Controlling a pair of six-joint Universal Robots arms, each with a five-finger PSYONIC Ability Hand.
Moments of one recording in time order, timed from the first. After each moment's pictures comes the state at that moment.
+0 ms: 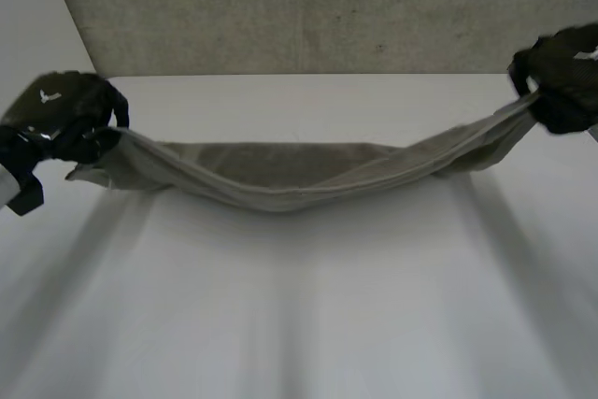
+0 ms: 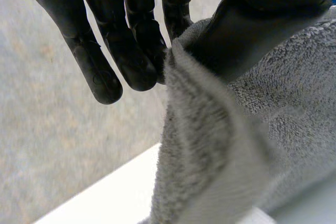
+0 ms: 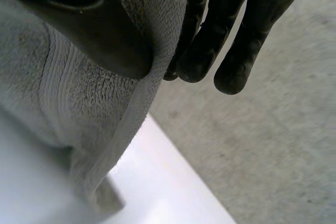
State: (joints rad) left arm 4.86 -1.59 -1.81 3.45 -0.78 3.21; right arm 1.51 -1.58 1.55 0.07 0.97 2.66; left_hand 1.29 1.35 1.35 1.36 1.15; right_hand 1.34 1.33 1.33 1.34 1.16
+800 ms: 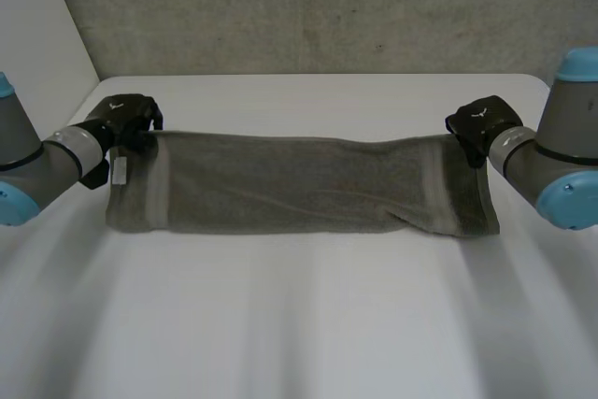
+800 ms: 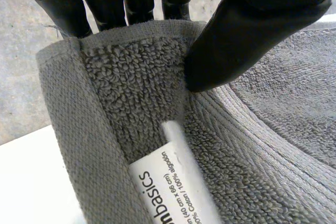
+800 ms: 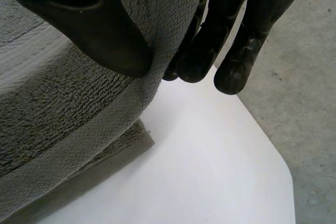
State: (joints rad) left arm 4.67 -2.43 -0.95 3.16 -1.09 3.28; right arm 1.80 -0.79 0.96 0.14 1.46 2.48; left_hand 1.29 1.35 1.35 1.36 1.15; right_hand 1.34 1.33 1.33 1.34 1.16
